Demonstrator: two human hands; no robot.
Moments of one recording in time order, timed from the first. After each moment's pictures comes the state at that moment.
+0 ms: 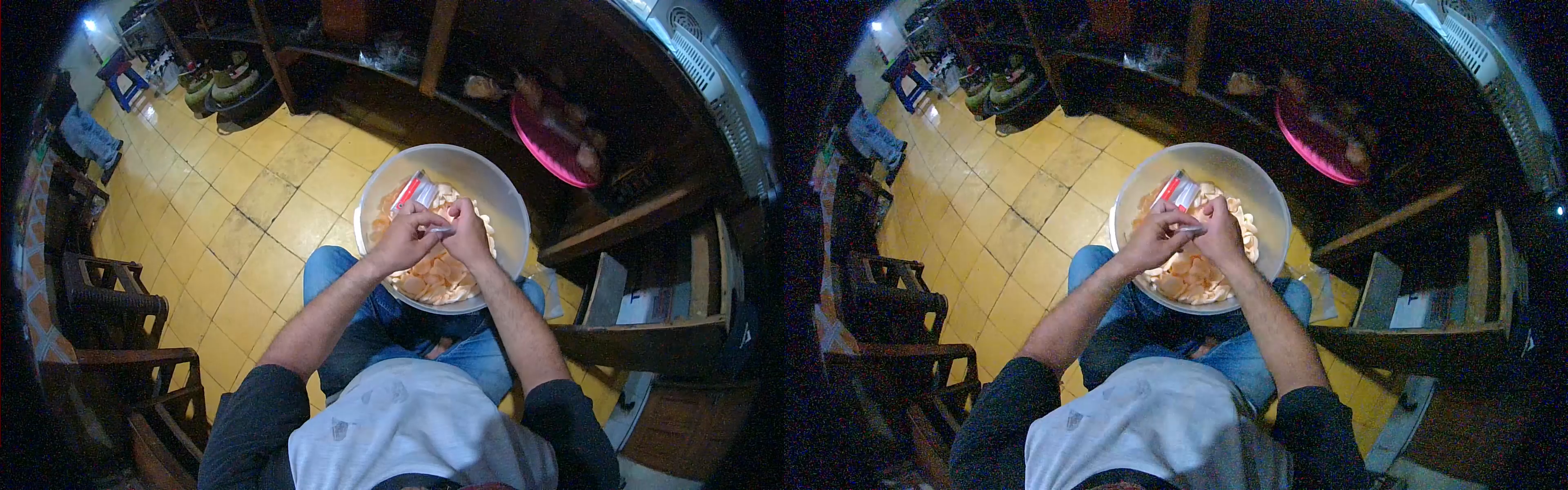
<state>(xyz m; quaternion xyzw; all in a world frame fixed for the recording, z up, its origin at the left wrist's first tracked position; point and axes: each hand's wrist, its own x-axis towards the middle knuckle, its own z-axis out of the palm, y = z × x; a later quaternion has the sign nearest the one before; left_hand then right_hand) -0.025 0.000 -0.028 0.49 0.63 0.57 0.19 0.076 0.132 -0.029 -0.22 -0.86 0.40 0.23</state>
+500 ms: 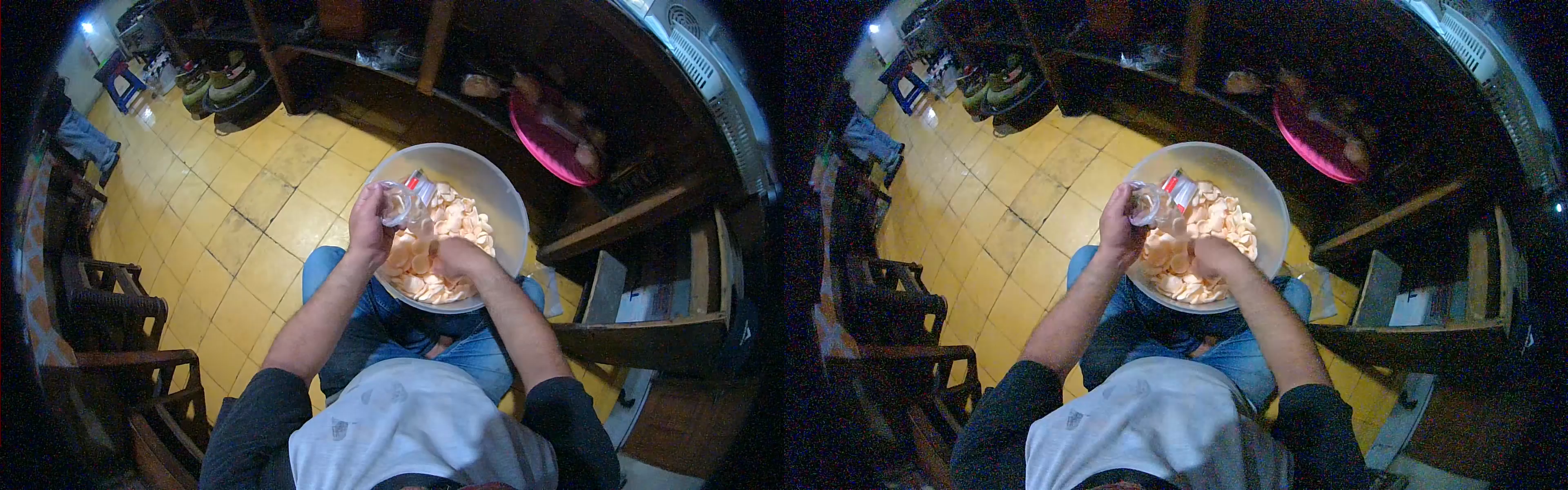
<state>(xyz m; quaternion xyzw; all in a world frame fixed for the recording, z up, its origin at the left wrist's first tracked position) -0.045 -0.010 0.000 0.05 0.37 0.86 0.34 0.088 0.139 -0.051 -0.14 -0.95 0.25 -0.13</state>
